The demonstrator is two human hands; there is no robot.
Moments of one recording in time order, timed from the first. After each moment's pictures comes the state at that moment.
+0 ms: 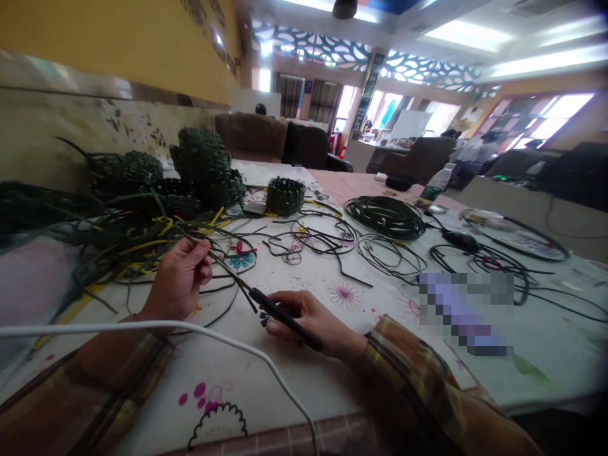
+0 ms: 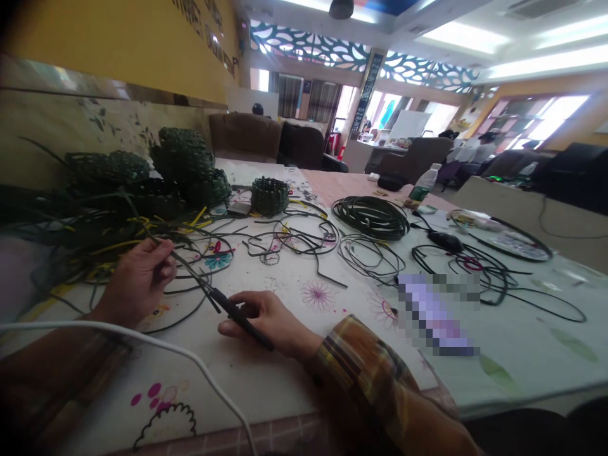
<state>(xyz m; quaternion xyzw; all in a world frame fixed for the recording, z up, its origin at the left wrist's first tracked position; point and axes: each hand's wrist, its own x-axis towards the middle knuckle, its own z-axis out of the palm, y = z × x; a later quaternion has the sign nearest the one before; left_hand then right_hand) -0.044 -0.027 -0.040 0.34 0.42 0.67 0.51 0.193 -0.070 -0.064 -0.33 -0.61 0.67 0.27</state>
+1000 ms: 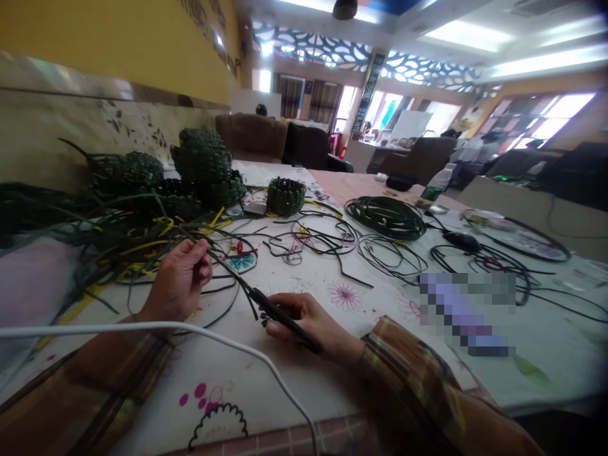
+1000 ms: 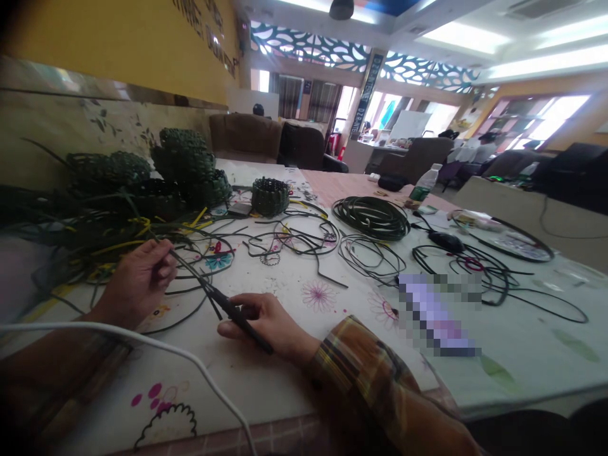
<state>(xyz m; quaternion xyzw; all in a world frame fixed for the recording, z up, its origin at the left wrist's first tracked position) -0.042 -0.032 -0.032 0.32 0.42 0.67 0.53 0.189 -0.077 -0.061 -0.34 -0.60 0.66 0.29</state>
